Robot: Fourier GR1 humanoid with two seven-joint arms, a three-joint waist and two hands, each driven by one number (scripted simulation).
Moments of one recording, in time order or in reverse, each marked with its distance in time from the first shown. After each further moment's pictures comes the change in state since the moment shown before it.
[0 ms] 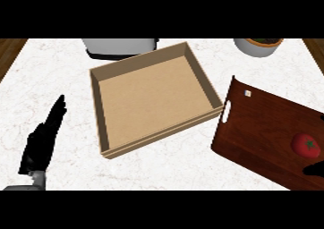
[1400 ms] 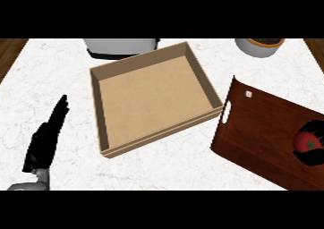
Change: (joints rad) left arm -0.015 -0.088 0.087 0.035 -0.085 -0.082 -0.039; right arm -0.087 0.117 -0.036 0.115 0.306 -0.089 -0.145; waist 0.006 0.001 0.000
